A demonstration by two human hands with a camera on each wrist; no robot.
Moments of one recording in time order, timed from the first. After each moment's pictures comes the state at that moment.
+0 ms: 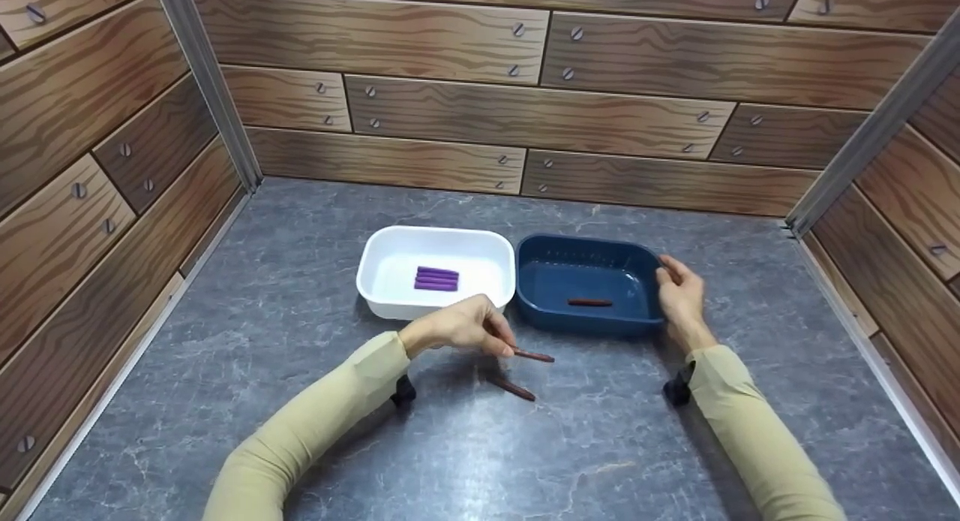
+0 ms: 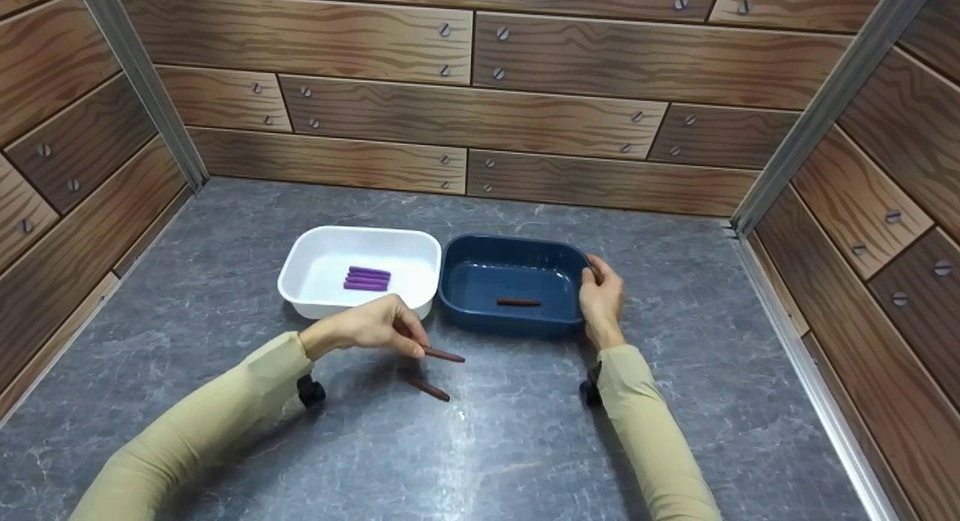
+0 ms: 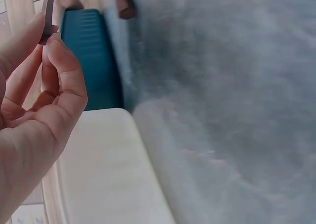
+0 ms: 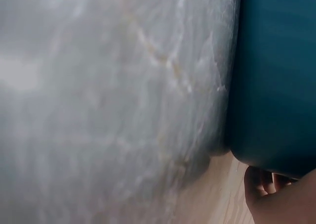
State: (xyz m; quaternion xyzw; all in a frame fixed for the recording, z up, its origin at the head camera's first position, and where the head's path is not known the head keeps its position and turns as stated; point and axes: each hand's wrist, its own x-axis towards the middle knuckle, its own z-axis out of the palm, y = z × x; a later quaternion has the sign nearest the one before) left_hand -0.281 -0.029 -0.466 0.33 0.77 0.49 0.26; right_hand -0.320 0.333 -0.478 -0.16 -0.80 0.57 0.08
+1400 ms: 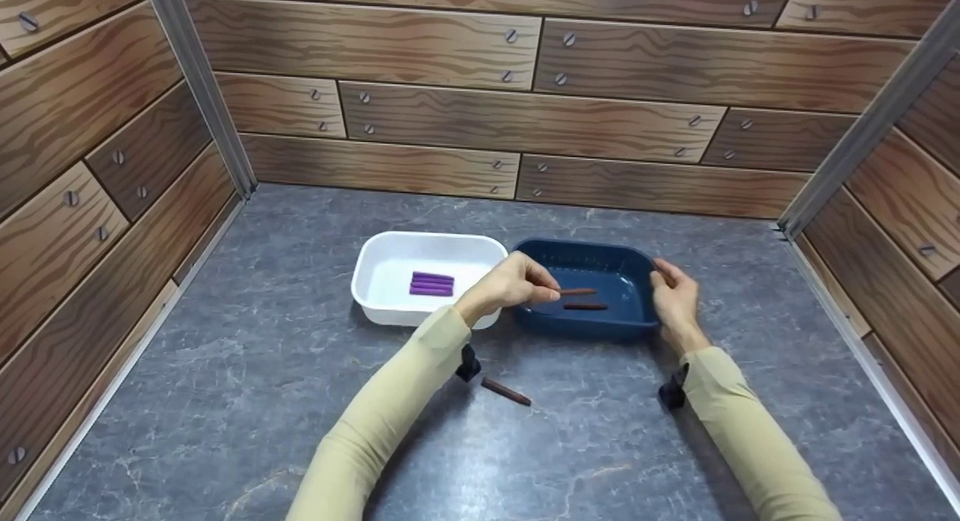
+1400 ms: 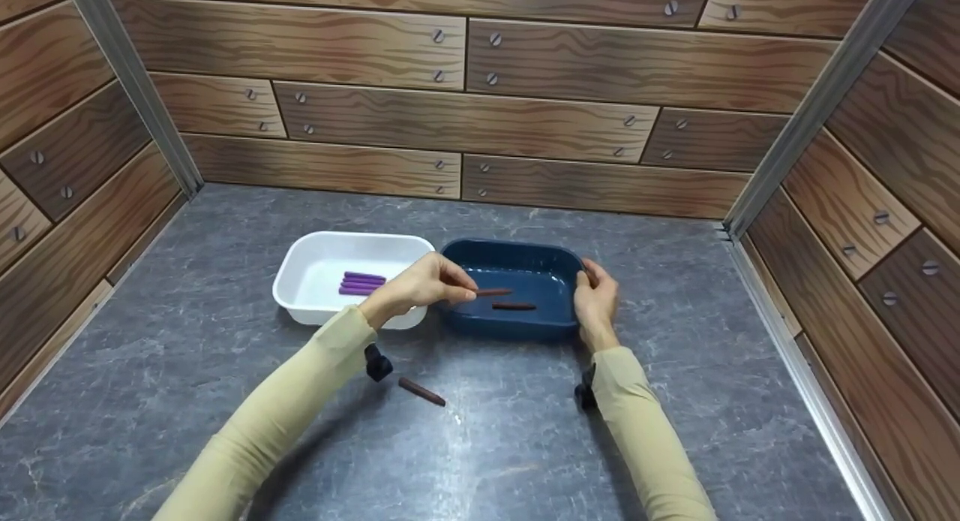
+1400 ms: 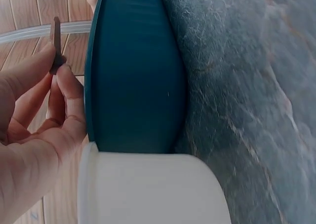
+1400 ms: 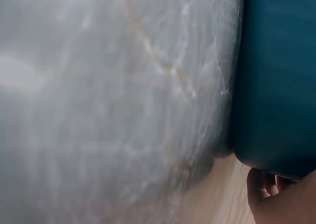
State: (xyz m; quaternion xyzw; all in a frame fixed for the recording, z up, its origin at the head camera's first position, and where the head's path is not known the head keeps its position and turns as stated) left_hand -0.327 0.046 -0.440 0.23 0.79 0.55 0.17; right_hand -0.319 0.333 -0.481 -0.17 -0.80 0.57 0.10
